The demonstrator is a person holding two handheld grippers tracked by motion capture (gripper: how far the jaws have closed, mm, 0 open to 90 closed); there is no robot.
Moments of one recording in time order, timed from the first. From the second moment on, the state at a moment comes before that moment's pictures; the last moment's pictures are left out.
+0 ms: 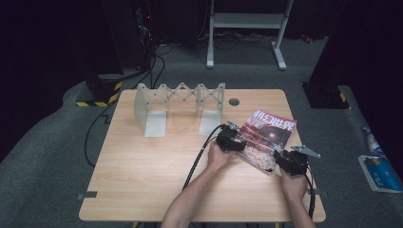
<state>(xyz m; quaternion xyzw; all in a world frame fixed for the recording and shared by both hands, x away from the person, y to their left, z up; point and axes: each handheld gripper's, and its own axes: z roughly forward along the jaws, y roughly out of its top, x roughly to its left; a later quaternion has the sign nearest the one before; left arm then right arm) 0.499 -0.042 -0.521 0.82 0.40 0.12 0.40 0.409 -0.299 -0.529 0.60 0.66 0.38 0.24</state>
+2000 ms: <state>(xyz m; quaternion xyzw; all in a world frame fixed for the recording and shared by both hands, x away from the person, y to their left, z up) 0.467 -0.031 -0.517 0.83 0.39 0.11 0.38 0.398 -0.287 -0.524 0.63 0.65 0.37 0.22</state>
